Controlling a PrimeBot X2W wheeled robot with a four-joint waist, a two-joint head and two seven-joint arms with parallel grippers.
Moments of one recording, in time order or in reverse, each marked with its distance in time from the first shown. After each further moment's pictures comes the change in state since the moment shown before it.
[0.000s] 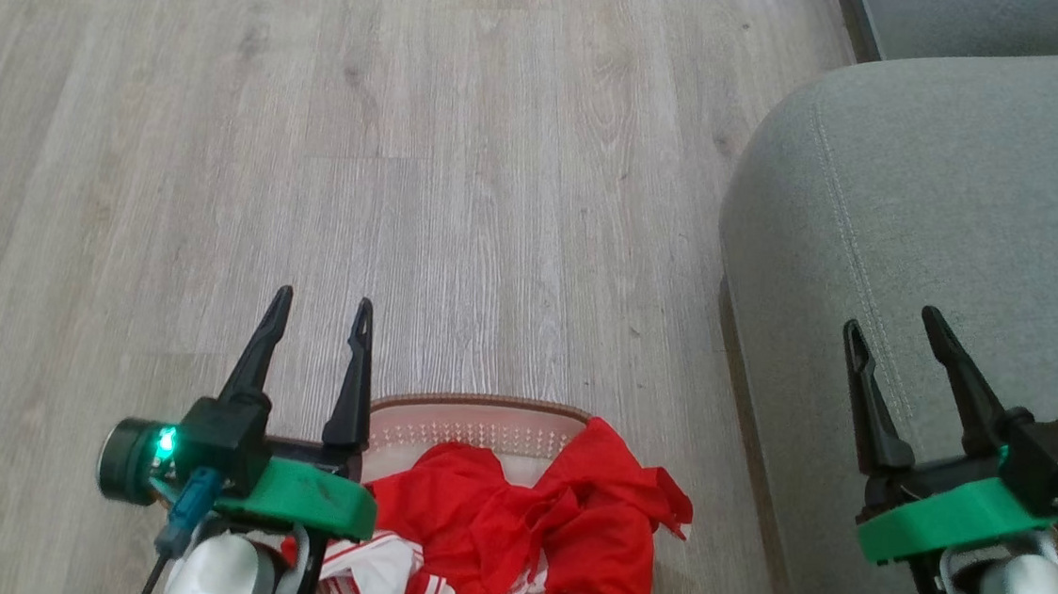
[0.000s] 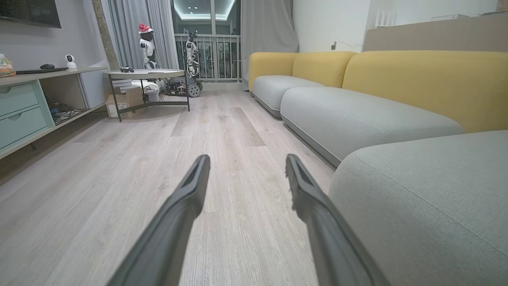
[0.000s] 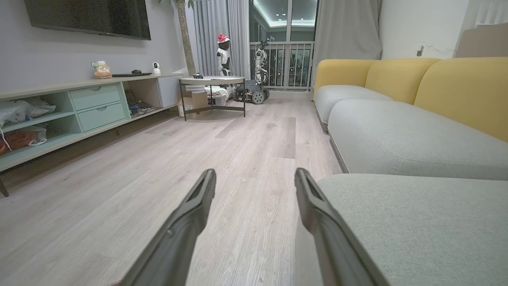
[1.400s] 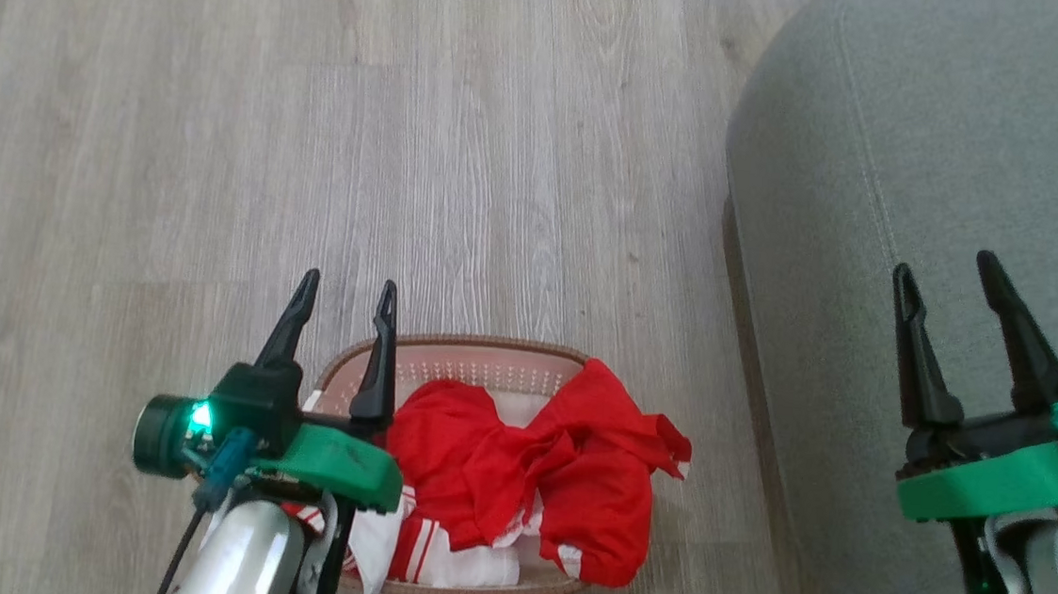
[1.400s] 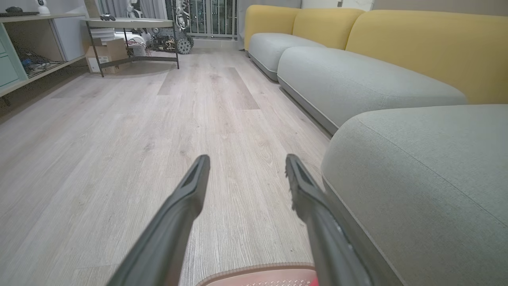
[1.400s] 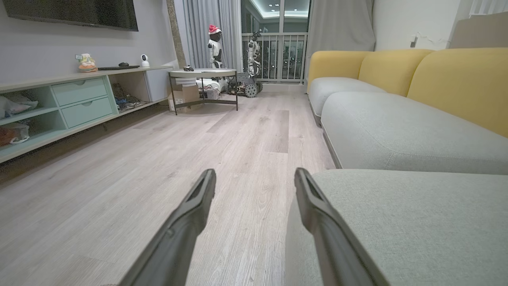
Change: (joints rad) left arm -0.089 0.001 -0.066 0.102 -0.046 0.054 0.000; right arm -0.048 -0.035 -0.032 -0.059 0.036 0.000 -0.001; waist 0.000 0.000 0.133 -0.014
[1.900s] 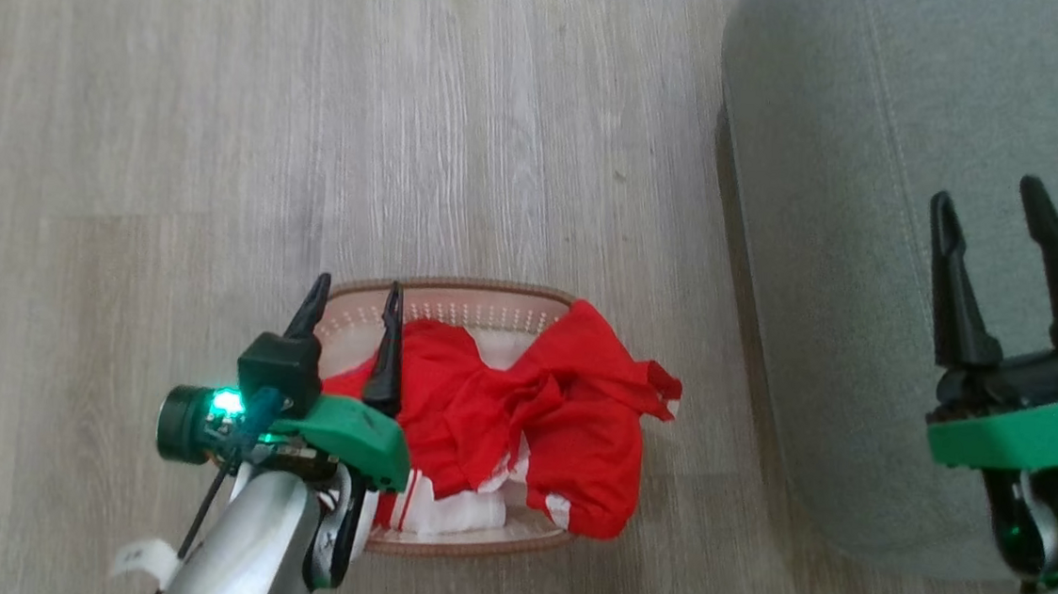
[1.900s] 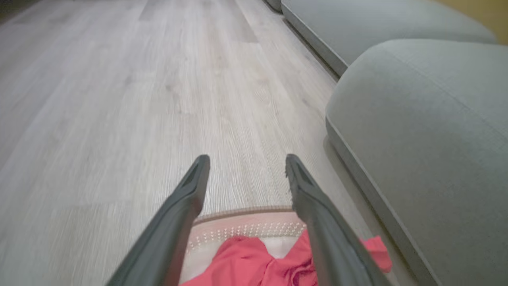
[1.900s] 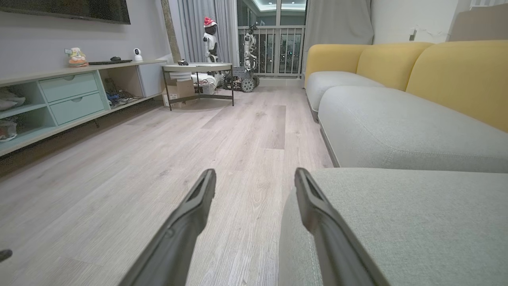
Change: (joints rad) left arm -0.117 0.000 -0.050 0.216 -0.076 0.025 0.000; right arm -0.085 -0.041 -0.003 -0.040 0.041 0.000 0.000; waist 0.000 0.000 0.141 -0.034
